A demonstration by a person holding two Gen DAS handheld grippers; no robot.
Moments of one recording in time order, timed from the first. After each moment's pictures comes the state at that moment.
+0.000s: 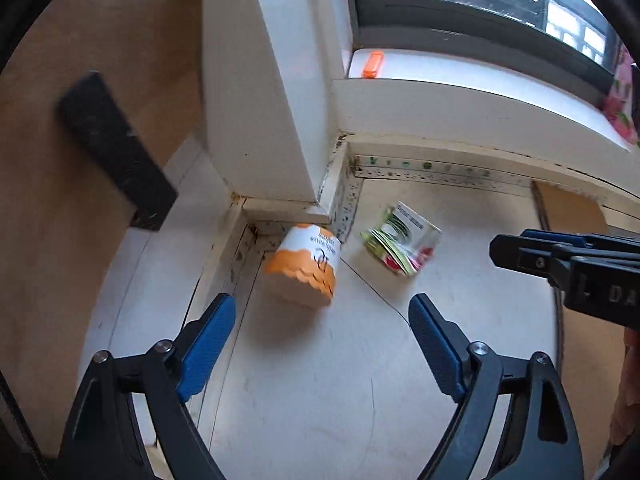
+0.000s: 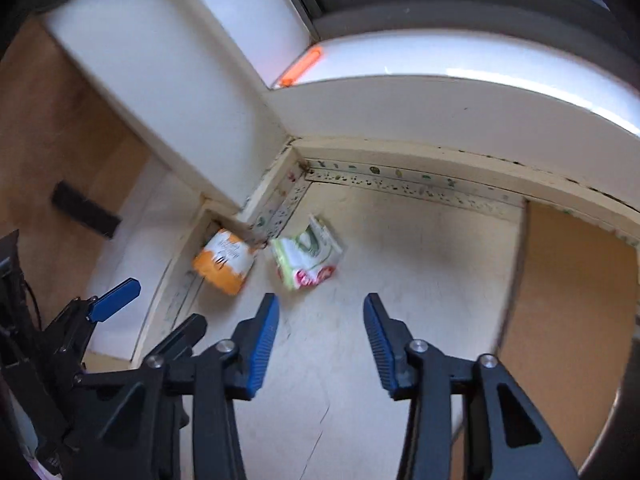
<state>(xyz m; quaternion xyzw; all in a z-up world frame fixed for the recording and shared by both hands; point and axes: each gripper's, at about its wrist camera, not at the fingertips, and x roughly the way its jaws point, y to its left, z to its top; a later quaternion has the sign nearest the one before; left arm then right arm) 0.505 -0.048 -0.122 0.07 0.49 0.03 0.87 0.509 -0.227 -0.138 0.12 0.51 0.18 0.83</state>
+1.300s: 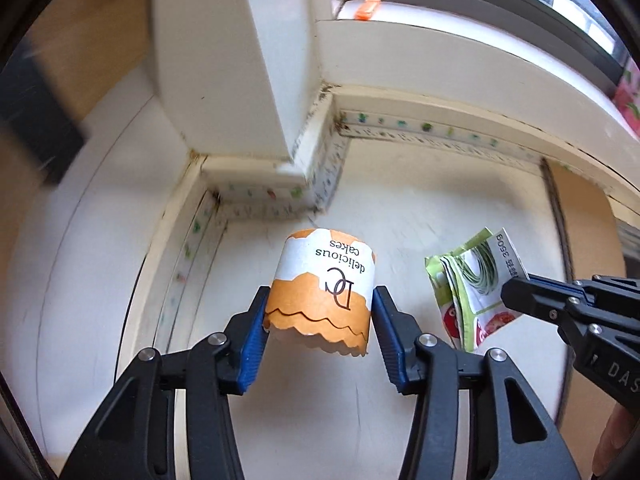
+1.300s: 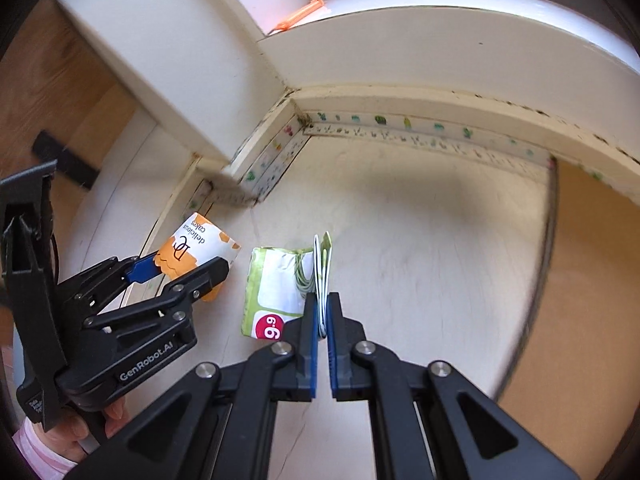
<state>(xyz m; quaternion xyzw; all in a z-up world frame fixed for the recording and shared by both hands) 0.516 -0.059 -0.191 0.04 0.53 0.00 0.85 0.474 -0.238 -0.161 0.11 0.53 0.20 0.81</state>
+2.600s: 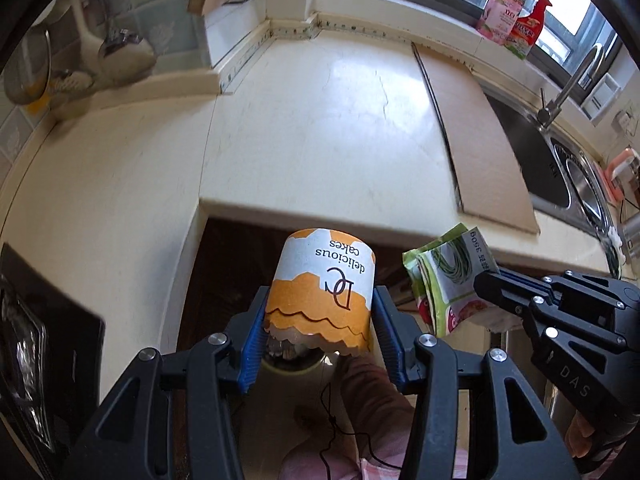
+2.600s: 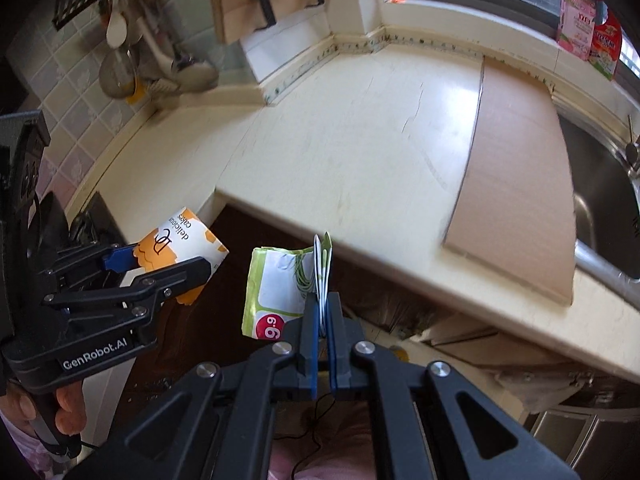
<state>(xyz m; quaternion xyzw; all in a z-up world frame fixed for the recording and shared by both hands) 0.034 0.029 -0.133 -0.02 0.55 -0.07 0.83 0.028 -0.116 -0.122 0.02 0.53 0.16 0.84</state>
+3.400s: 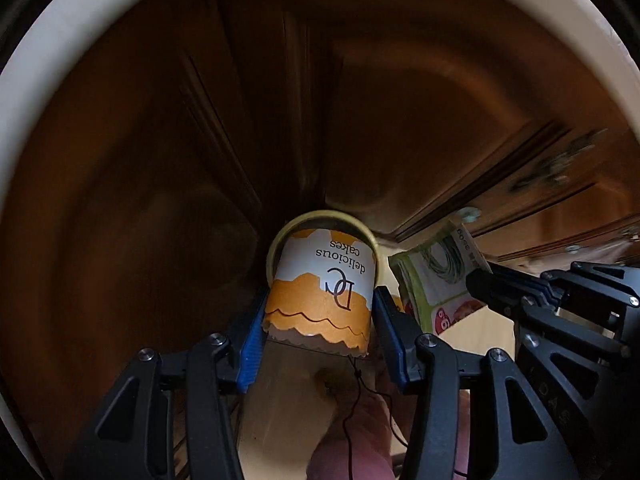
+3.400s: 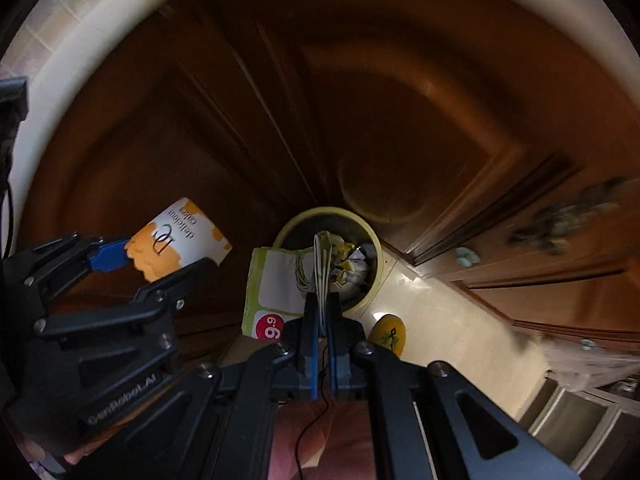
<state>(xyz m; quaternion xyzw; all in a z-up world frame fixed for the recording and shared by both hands) 0.007 0.077 -0.380 -0.02 0.63 -0.02 0.78 0.022 -0.046 -0.366 -0.04 0.62 0.15 0.77</state>
